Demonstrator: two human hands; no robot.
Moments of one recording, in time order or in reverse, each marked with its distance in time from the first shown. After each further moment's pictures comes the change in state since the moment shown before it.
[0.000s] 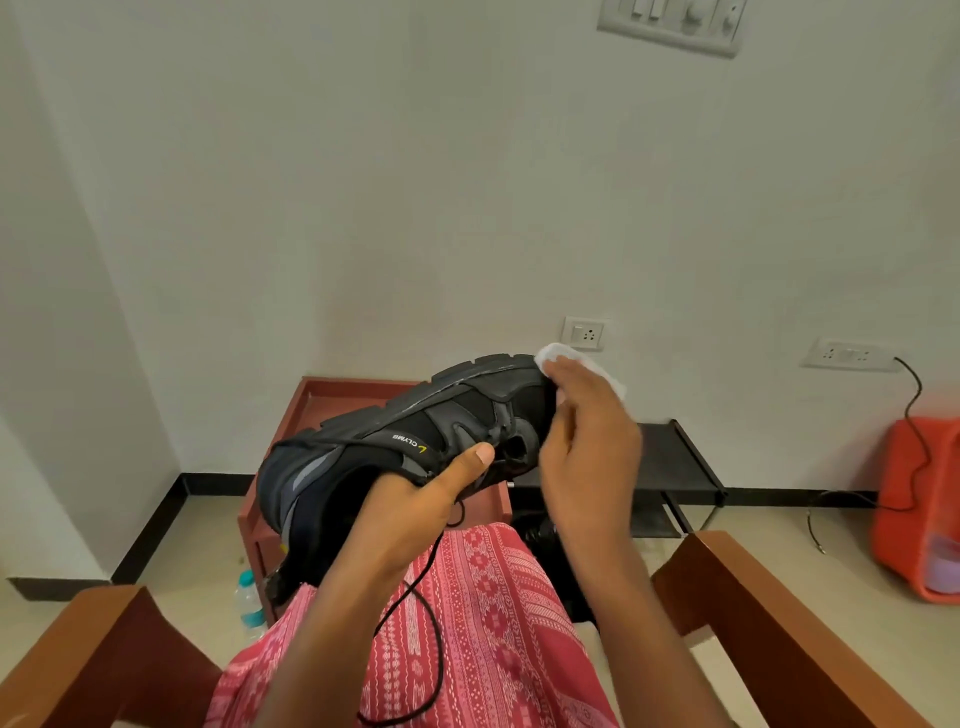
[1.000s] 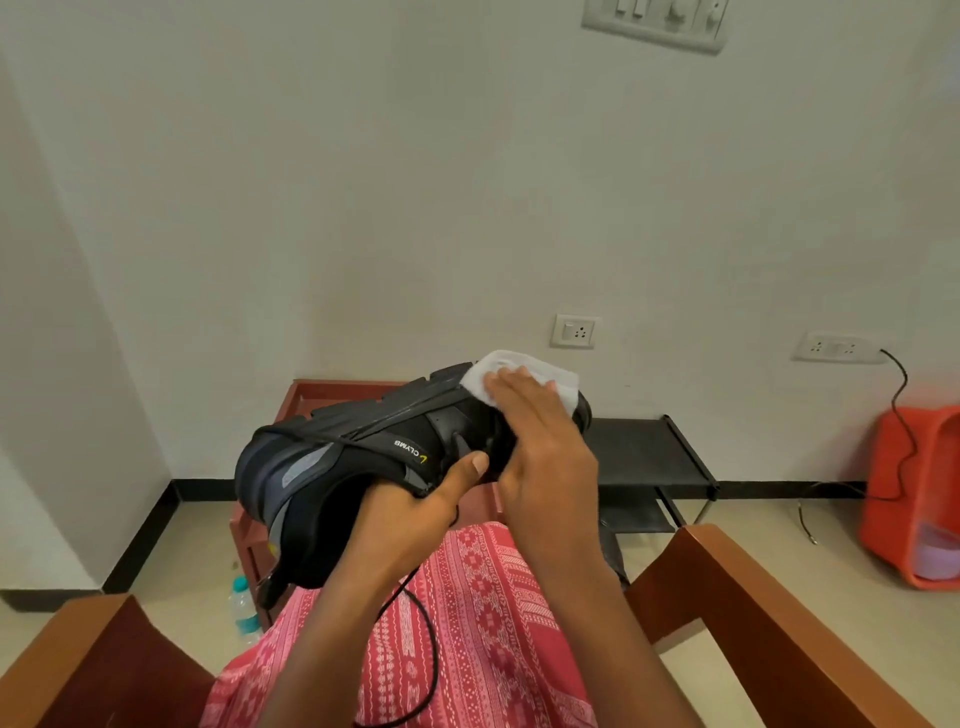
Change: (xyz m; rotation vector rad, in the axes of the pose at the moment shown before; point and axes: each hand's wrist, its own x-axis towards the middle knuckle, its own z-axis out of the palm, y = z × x) left_hand -0.004 0.000 0.005 0.135 0.031 0.104; right_hand -0.019 0.000 0.012 -0.076 -0.093 -0.270
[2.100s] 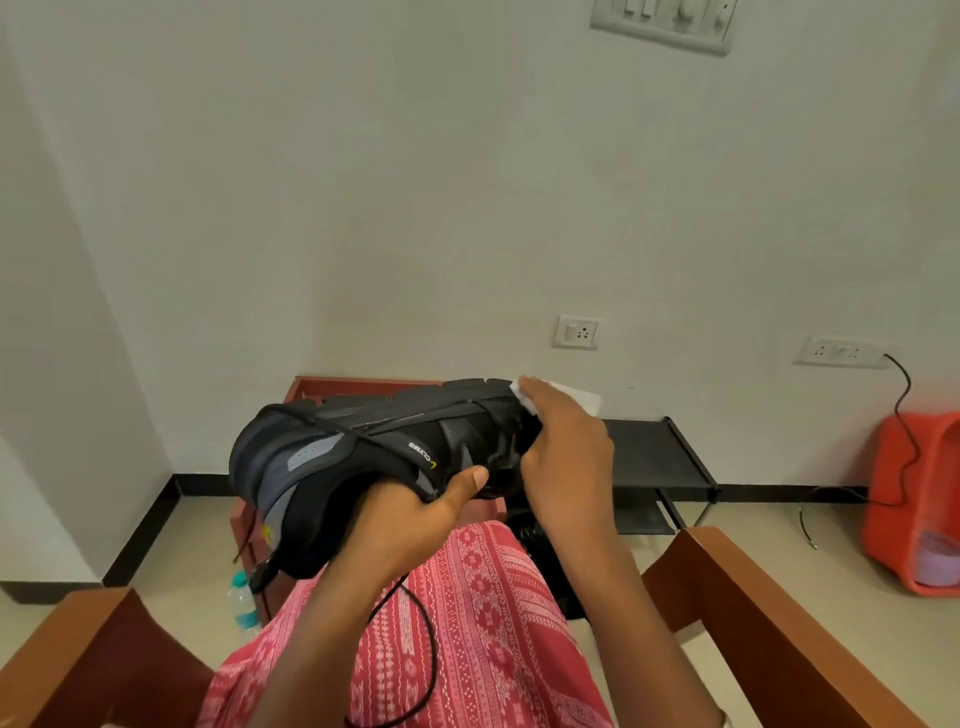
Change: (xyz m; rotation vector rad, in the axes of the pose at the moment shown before) left_hand 0.004 -0.004 -0.006 0.301 -0.041 -0.089; right_hand 0.016 0.012 -0.007 0.036 -0.154 0.333
